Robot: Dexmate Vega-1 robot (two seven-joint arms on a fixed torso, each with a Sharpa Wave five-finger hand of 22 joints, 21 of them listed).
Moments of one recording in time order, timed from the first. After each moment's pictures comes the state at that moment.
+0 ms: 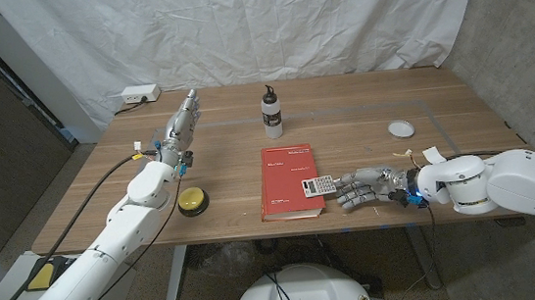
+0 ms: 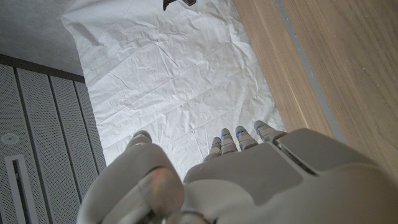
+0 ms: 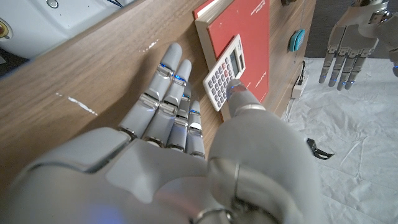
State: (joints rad) left arm 1.00 0.65 0.28 -1.59 -0.58 -0.24 0.12; left_hand 0.33 0.00 0.07 0.09 0.34 -0.14 0.03 0.19 0.18 -0.06 -0.05 0.20 0.18 -0.11 -0.01 0.19 0.18 -0.14 -0.03 0.22 0.18; right arm -1.22 -1.17 -0.26 -2.29 1.14 -0.64 -0.22; right_hand 0.82 -0.04 0.37 -0.14 0.18 0.41 0.11 0.20 0.21 0.59 0.05 0.28 0.21 0.82 -0.07 0.31 0.32 0.79 -0.09 0.67 0.19
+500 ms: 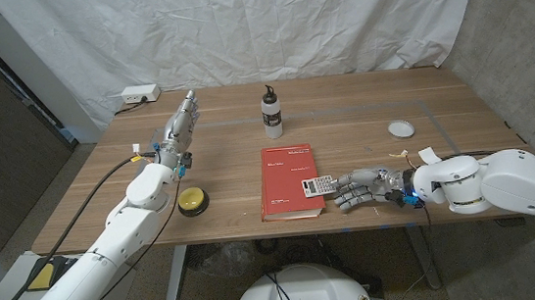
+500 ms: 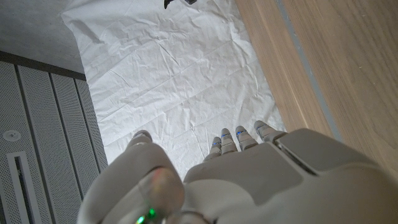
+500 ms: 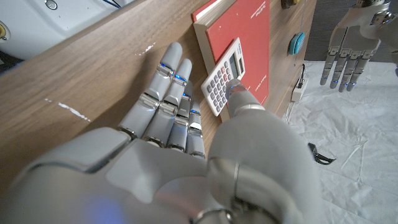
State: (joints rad) left arm 1.02 0.65 0.28 -1.60 -0.59 -0.25 0.12; left_hand 0.33 0.01 0.06 0.09 0.33 -0.14 0.03 0.19 0.18 -0.06 -0.05 0.20 0.18 -0.11 -0.01 0.19 0.18 -0.14 -0.03 0.22 0.18; right arm -1.18 -1.16 -0.31 -2.29 1.13 -0.65 -0.22; right_hand 0.83 -0.03 0.36 -0.15 0.19 0.40 0.10 0.20 0.21 0.60 0.04 0.29 0.22 0.84 -0.07 0.32 0.33 0.80 -0.09 0.69 0.20
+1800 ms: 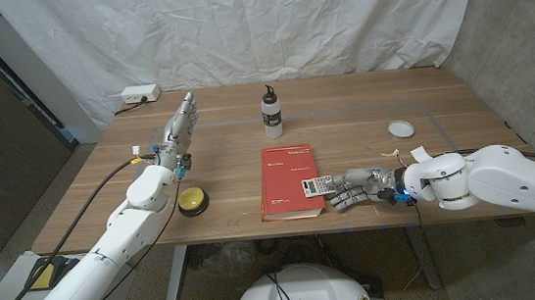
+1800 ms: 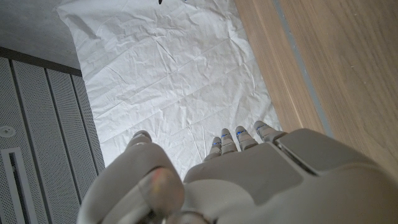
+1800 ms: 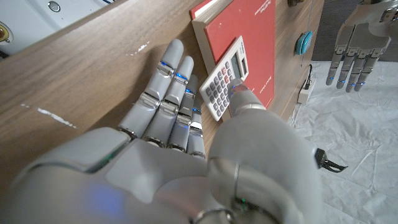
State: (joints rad) left arm 1.01 0.64 0.28 -1.56 -0.59 -0.27 0.11; left_hand 0.33 0.01 0.05 0.09 0.33 -0.14 0.03 0.19 0.18 -0.07 -0.04 0.20 0.18 -0.11 -0.01 0.19 0.18 -0.14 -0.03 0.21 0.18; right arm -1.08 -1.11 -0.39 -2.26 1.14 -0.72 -0.25; right_hand 0.82 -0.04 0.34 -0.13 0.19 0.43 0.08 0.22 0.21 0.68 0.00 0.35 0.25 0.87 -0.08 0.32 0.36 0.83 -0.10 0.72 0.20
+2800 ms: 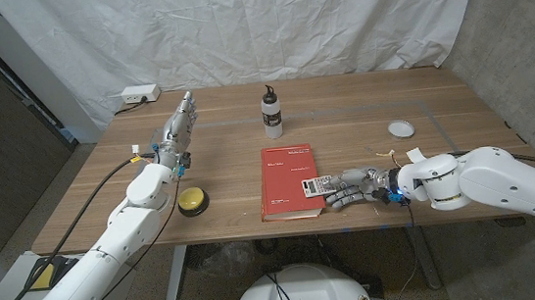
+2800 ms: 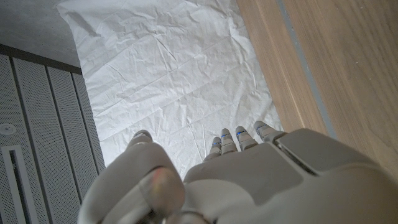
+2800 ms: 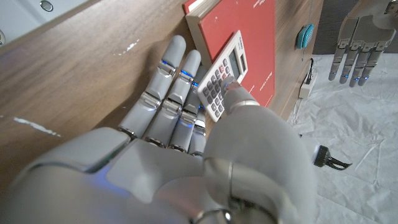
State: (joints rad) left arm 0.99 0.63 0.28 -1.54 -0.60 -0.28 0.10; left_hand 0.34 0.01 0.05 0.09 0.33 -0.14 0.03 0.19 0.18 -0.07 -0.04 0.20 0.18 -0.11 -0.01 0.19 0.18 -0.14 -0.03 0.21 0.18; right arm -1.06 -1.06 -0.42 -2.25 1.14 -0.73 -0.30; right_hand 0.90 -0.02 0.35 -0.15 0.20 0.51 0.03 0.25 0.23 0.86 -0.09 0.41 0.25 0.99 -0.15 0.37 0.42 0.88 -0.11 0.79 0.21
